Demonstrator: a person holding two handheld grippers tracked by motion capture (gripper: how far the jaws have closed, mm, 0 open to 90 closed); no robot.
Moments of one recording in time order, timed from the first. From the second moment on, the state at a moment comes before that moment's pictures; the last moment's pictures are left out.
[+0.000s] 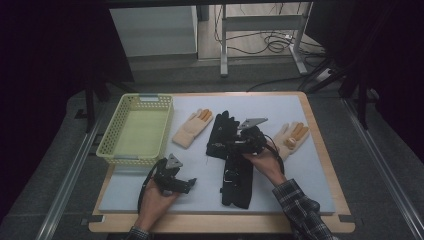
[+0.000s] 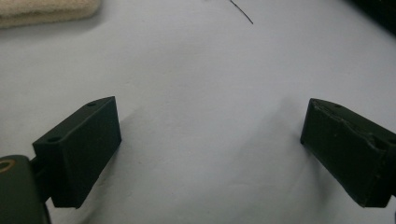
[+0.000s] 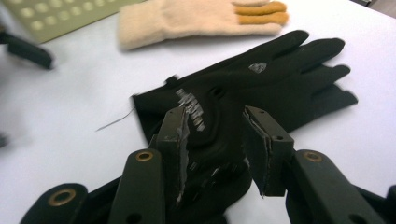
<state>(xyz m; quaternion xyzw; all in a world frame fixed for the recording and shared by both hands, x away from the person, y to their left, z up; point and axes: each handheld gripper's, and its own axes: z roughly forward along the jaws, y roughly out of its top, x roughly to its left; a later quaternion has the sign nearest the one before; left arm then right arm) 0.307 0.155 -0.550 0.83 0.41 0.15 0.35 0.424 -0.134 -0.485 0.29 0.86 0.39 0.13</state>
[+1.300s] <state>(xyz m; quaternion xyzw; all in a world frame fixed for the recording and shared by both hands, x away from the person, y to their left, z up) 0.307 0.155 -0.550 0.83 0.41 0.15 0.35 0.484 -0.102 -0.506 0.34 0.85 0.36 0.17</state>
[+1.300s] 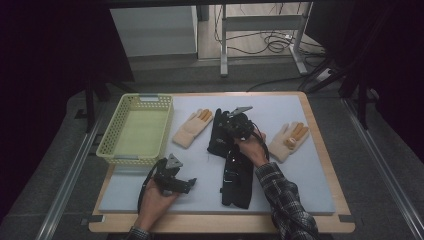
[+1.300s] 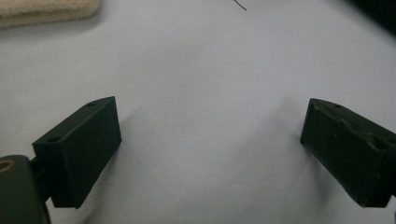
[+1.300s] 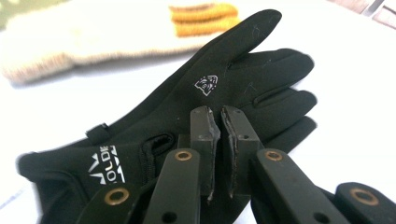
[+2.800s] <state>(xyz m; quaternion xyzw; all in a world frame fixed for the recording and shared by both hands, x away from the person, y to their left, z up) 0.307 0.155 -0.550 0.83 0.41 0.15 0.35 0.339 -0.165 -0.448 0.32 0.83 0.44 0.12</state>
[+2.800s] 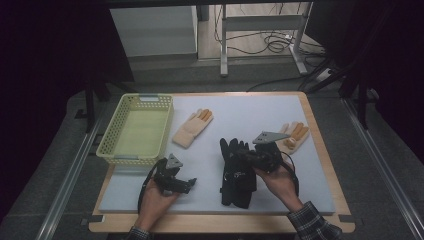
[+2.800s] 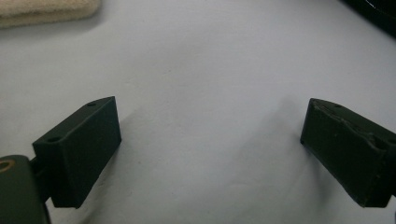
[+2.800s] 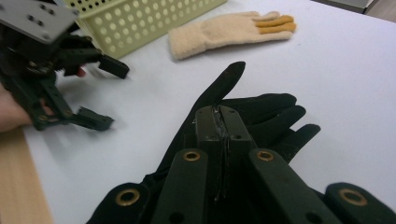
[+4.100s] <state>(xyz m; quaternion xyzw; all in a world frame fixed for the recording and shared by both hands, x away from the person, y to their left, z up) 0.307 0.155 -0.550 0.83 0.41 0.15 0.35 0.328 -0.150 -0.482 0.35 0.83 0.41 0.11</state>
